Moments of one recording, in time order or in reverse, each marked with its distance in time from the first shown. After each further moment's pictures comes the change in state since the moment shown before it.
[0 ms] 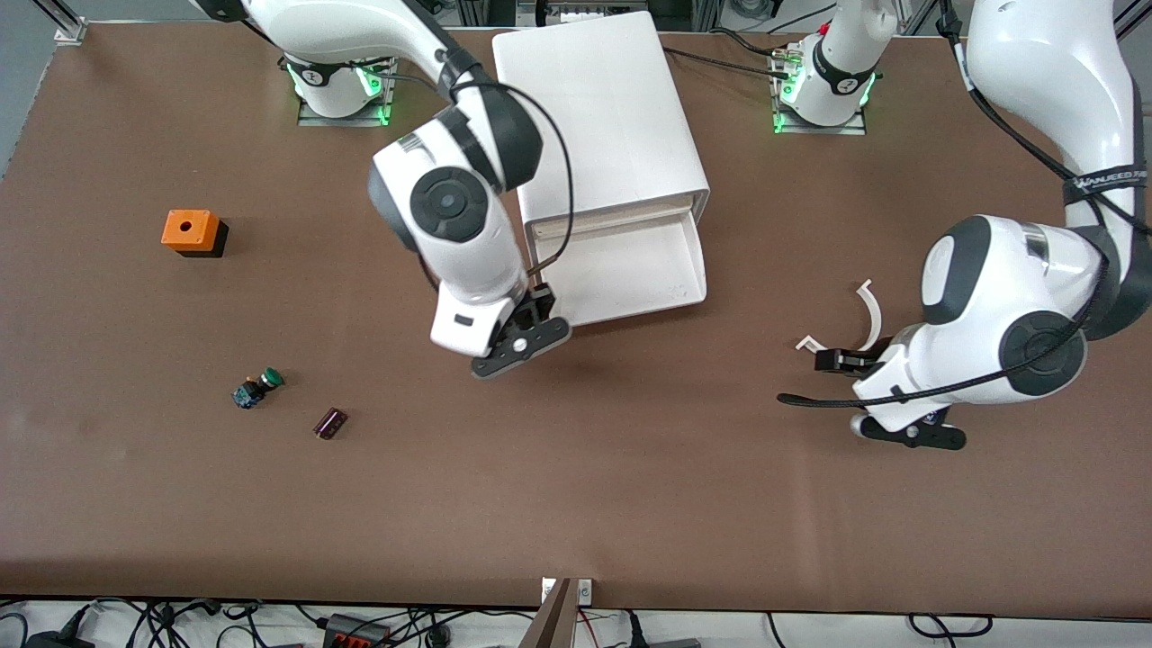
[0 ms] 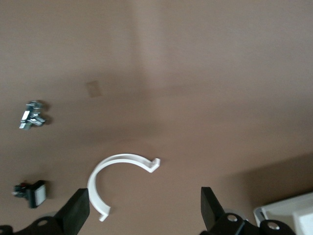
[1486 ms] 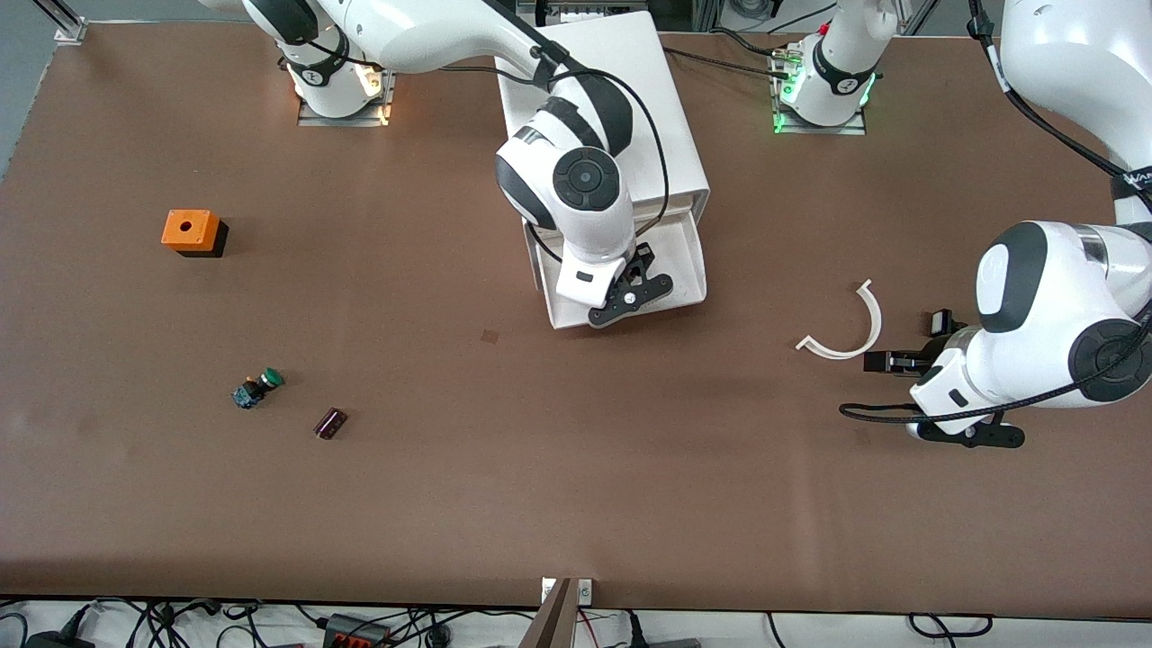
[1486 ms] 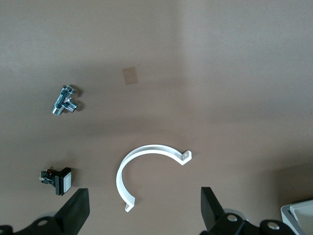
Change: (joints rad) left arm 0.058 -0.022 0.015 -0.063 0.002 -0.004 0.044; right arm 0.122 0.138 0.071 0.018 0.047 0.093 0.165
